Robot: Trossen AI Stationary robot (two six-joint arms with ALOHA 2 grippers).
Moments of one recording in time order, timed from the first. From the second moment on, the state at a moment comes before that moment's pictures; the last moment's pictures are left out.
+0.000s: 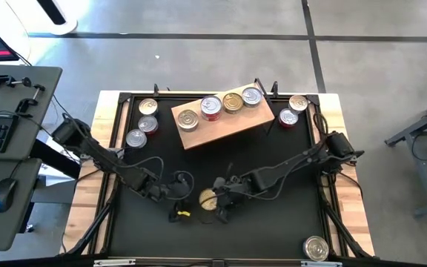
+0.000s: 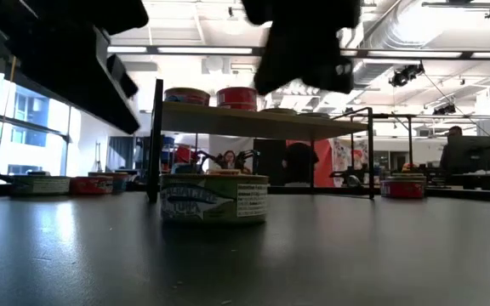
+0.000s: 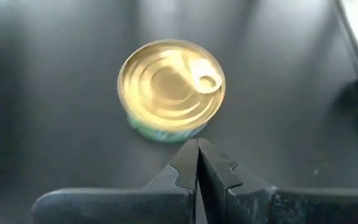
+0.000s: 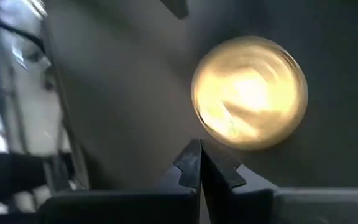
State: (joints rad) left arm -0.53 1.54 0.76 -0.03 -0.32 -0.48; right arm 0.37 1.90 1.44 -0.51 0.03 0.84
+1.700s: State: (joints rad) left arm -0.47 1.78 0.76 0.18 -0.45 -0.47; right arm 0.31 1.90 1.12 0.01 0.01 0.84
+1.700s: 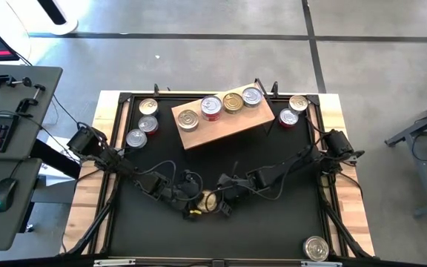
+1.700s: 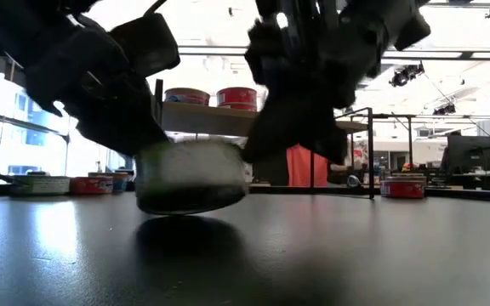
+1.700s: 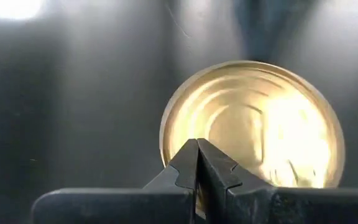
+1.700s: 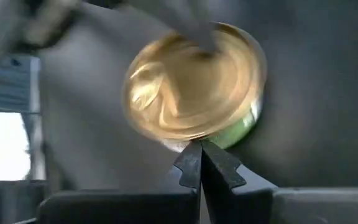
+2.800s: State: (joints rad) left arm -0.48 1.41 0.76 -0.41 -0.54 -0.62; right arm 0.14 1.76 1.22 0.00 -0.10 0.33
